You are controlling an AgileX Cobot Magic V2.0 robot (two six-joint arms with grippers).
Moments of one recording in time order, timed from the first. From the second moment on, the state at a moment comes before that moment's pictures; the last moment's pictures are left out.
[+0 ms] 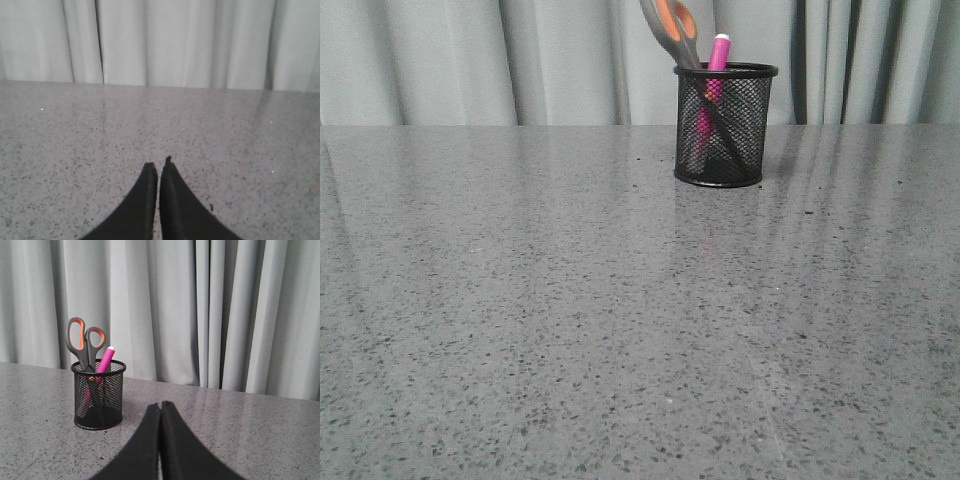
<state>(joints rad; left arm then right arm) -0.02 0.06 -0.02 -0.05 0.08 0.08 0.22 0.12 -0.07 0.16 -0.15 -0.24</state>
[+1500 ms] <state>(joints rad) -0.03 0.00 0.00 -0.01 0.10 0.06 0.22 0.12 -0.07 0.16 -0.15 -0.24</state>
